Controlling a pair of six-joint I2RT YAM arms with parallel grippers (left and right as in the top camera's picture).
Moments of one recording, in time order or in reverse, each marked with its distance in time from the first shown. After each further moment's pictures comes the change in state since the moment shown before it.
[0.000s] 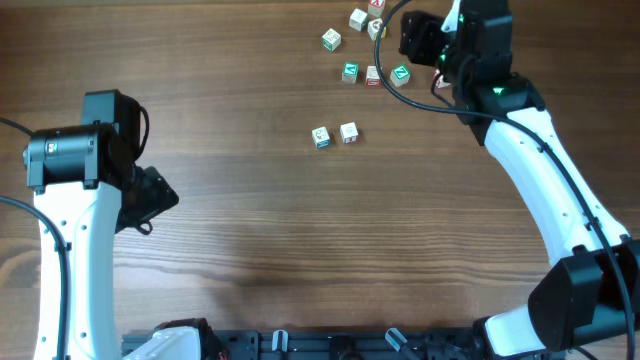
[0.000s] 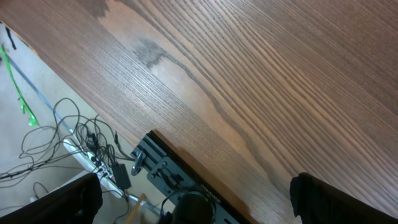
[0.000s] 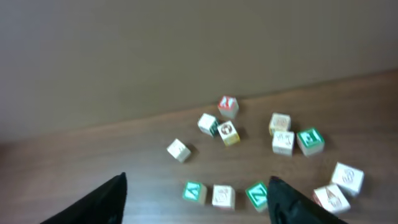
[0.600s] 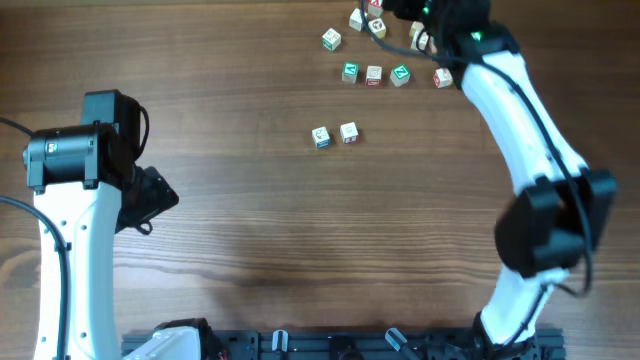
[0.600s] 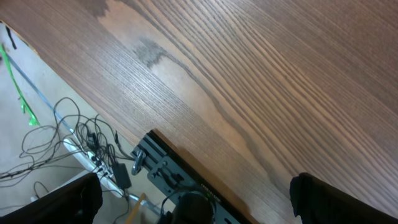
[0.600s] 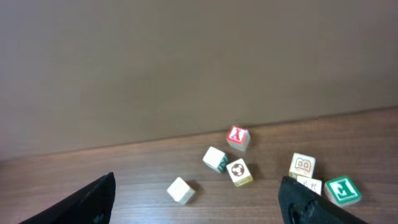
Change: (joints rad) left arm 0.000 0.000 0.000 0.000 0.000 0.000; right arm 0.000 0.380 0.461 -0.126 0.004 -0.001
